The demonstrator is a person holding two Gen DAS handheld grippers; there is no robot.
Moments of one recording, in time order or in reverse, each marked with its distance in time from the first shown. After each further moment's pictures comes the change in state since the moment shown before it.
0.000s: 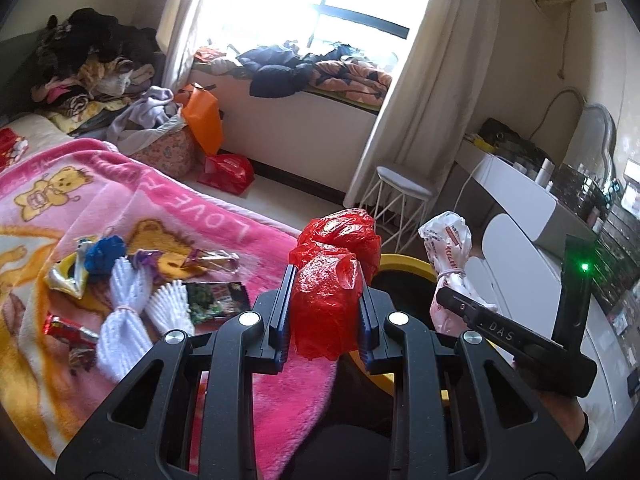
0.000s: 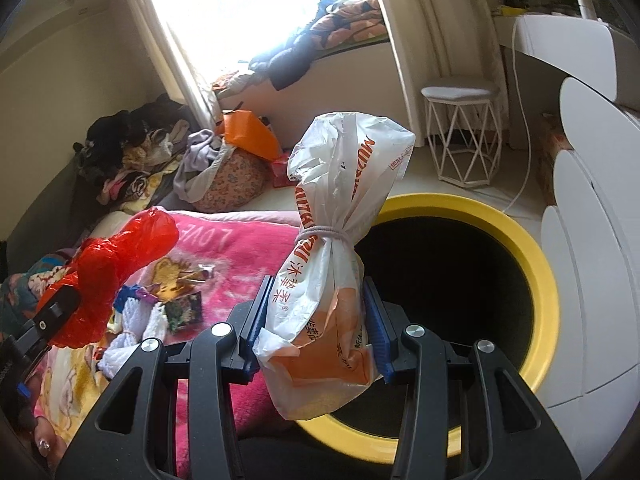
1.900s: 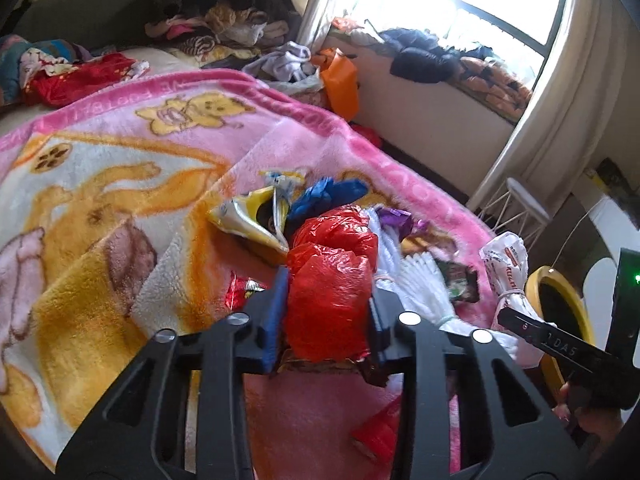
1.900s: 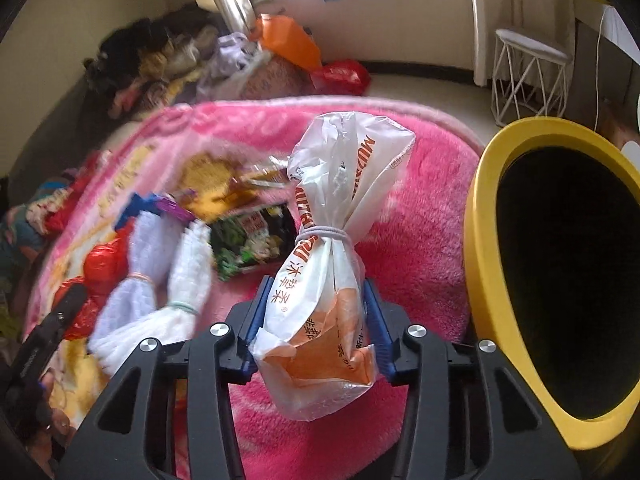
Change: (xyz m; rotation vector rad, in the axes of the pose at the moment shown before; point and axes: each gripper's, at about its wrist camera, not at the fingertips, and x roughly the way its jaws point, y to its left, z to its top) left arm -0.021 0.174 -0.033 -0.254 0.055 0.352; right arm 0.118 0.131 -0.043 -0.125 0.284 0.062
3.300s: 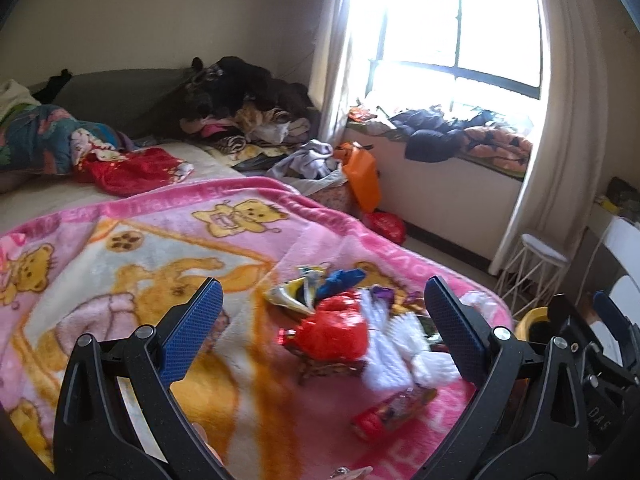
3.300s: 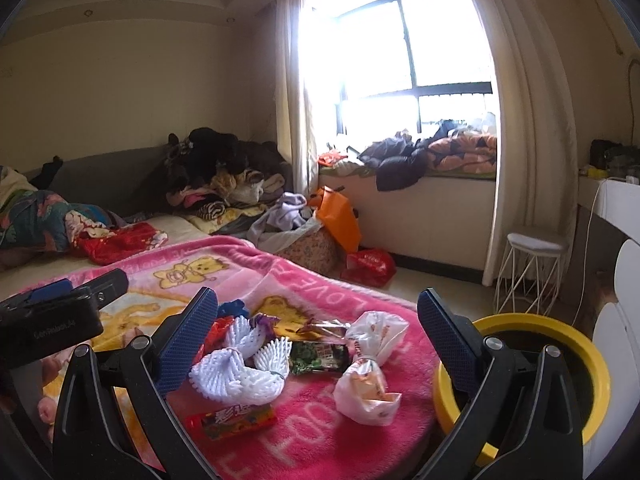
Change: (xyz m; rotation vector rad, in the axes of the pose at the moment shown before) left arm -0.105 -0.031 -0.007 0.069 -0.329 0.161; right arm -0.132 0.059 -0.056 -0.327 -0.663 0.022
